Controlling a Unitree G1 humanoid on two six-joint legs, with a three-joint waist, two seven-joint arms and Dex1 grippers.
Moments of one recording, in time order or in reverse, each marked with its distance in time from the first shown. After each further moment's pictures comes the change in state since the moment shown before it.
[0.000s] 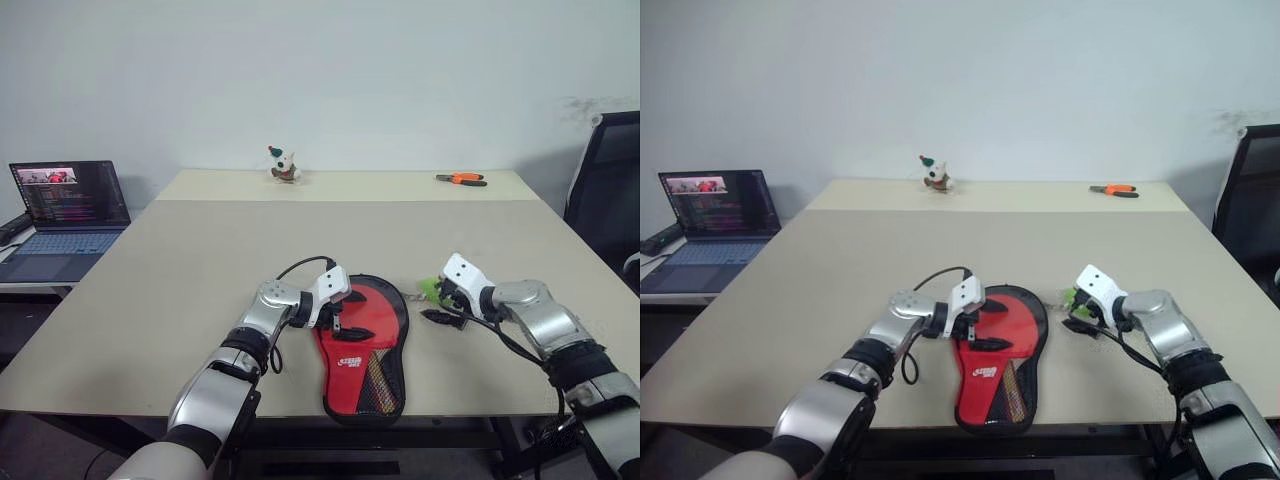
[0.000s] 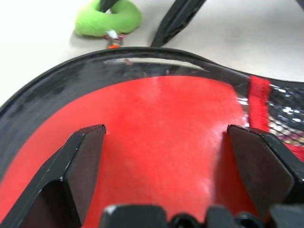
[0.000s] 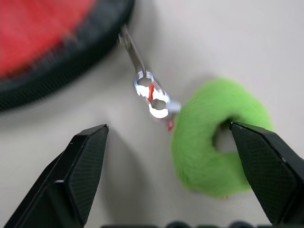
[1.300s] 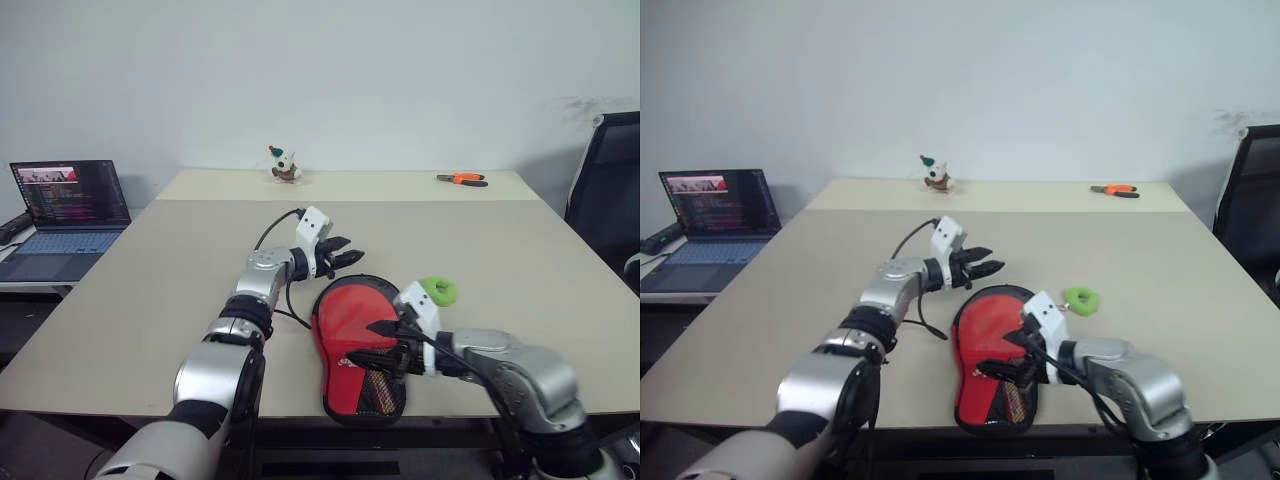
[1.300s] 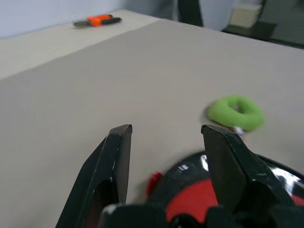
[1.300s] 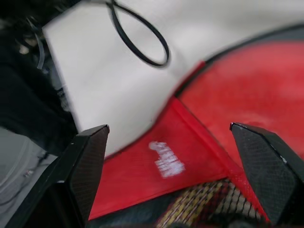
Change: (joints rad) left arm -0.077 -0.010 0.256 -0.097 -0.138 0.319 0.229; right arm 0.395 0.197 -0.250 -1.076 0.540 0.857 -0.126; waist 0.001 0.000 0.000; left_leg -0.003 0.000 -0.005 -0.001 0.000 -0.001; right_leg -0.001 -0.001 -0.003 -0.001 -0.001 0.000
